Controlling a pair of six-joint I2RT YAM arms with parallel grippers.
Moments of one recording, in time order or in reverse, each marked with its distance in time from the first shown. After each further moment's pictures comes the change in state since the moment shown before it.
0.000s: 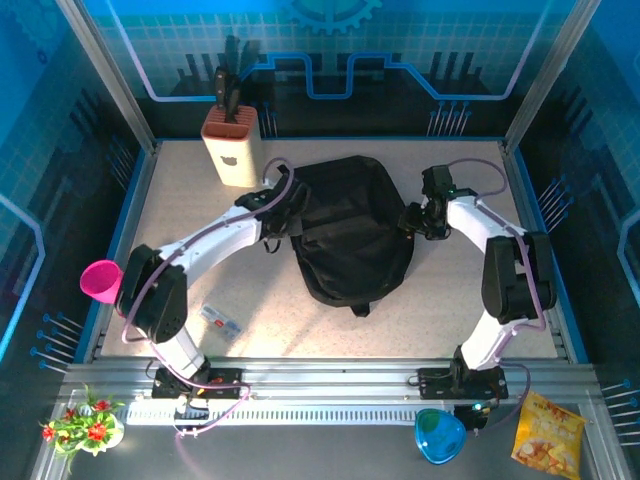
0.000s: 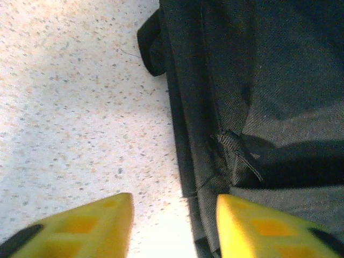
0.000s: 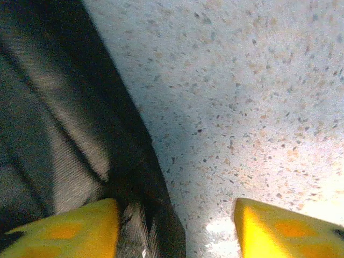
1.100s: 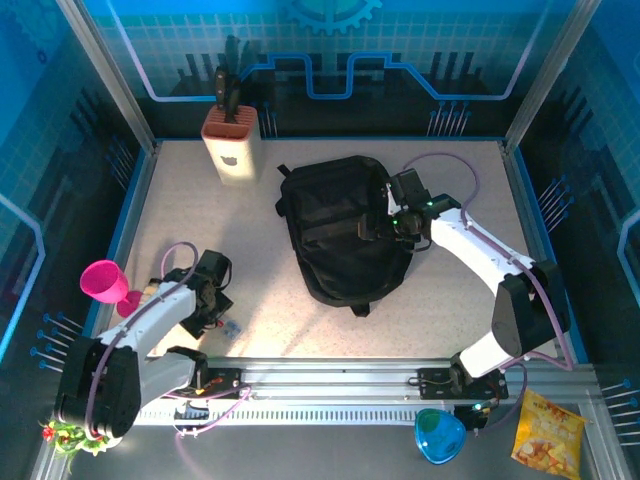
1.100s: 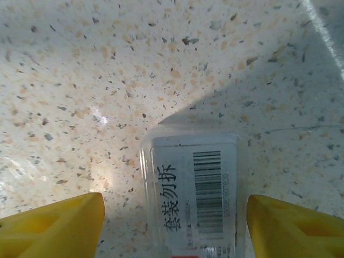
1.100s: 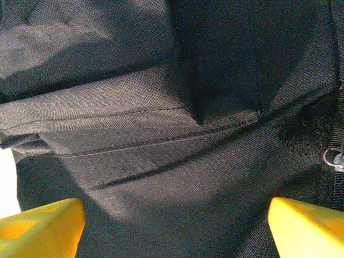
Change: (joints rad) left arm 0.343 -0.536 -0.790 -0.166 0.117 -0.482; right arm 0.272 -0.174 -0.001 -0.085 -0.018 -0.037
